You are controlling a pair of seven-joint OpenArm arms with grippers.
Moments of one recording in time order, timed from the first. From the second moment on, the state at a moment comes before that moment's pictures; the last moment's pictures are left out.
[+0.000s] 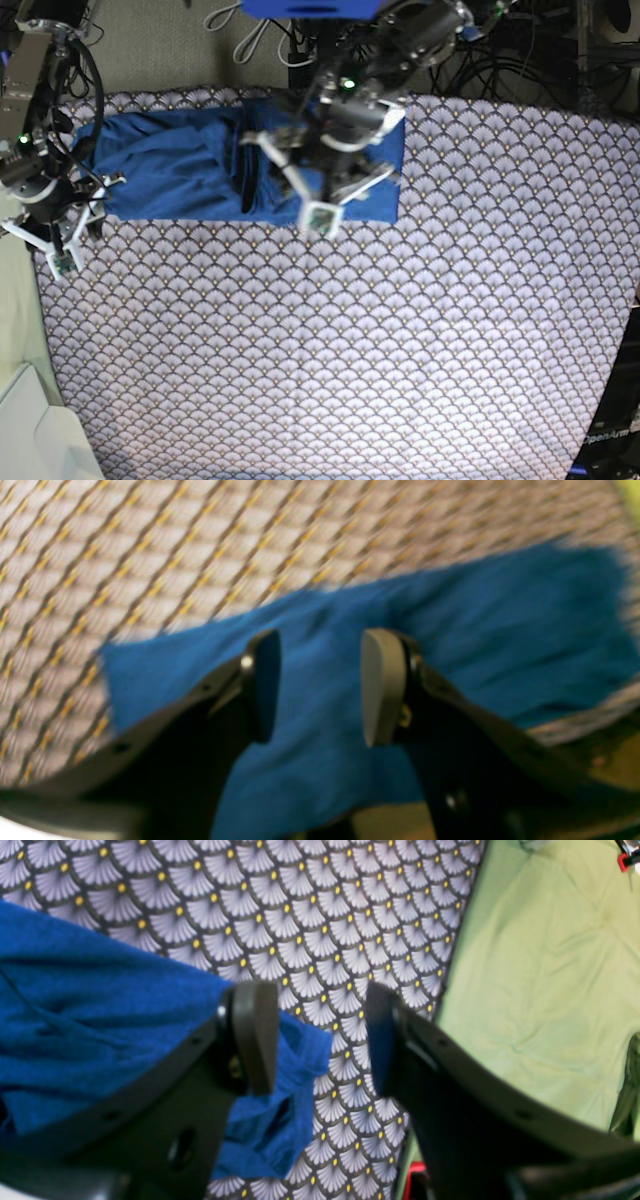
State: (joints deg) left arm 5.3 -7.6 41.4 111.4 -1.8 27.9 56.4; right arm -9.0 17.4 21.1 114.7 7.5 33.6 -59.4
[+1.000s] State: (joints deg) left arm 19.3 -19.9 5.4 113.7 -2.5 27.4 56.1; right arm -14.3 7.4 25.1 114.8 13.4 39.9 -60.0
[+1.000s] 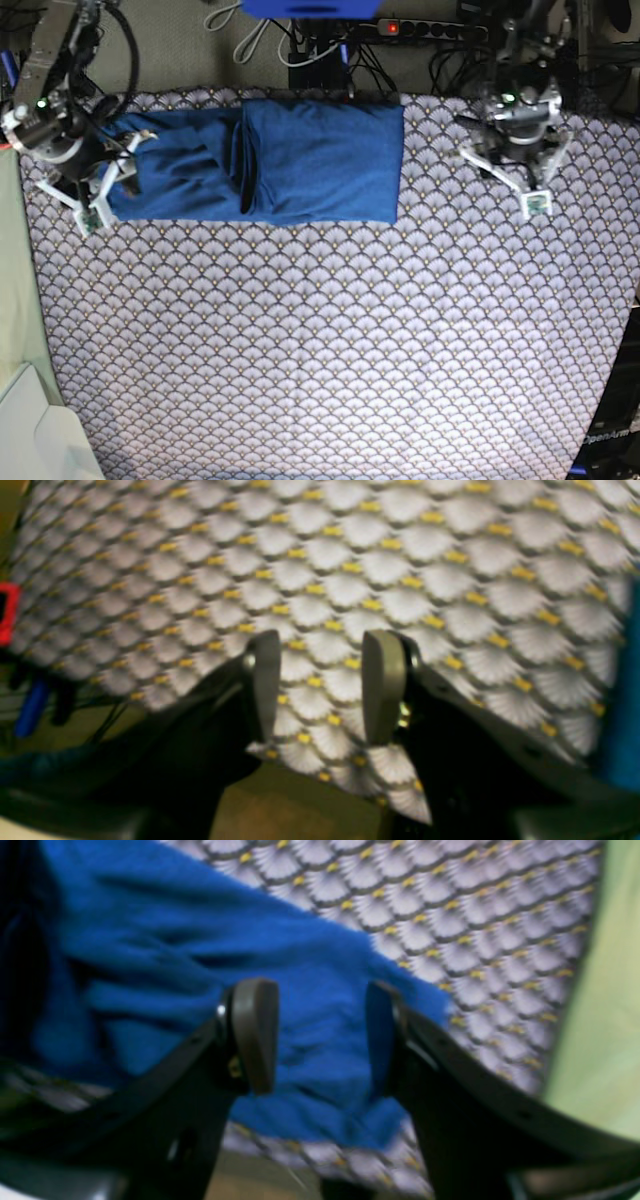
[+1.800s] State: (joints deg) left arm 8.7 4.0 28.3 101.1 -1.7 9.0 56.5; right arm -10.8 12.8 33.8 114.6 15.2 39.9 -58.9
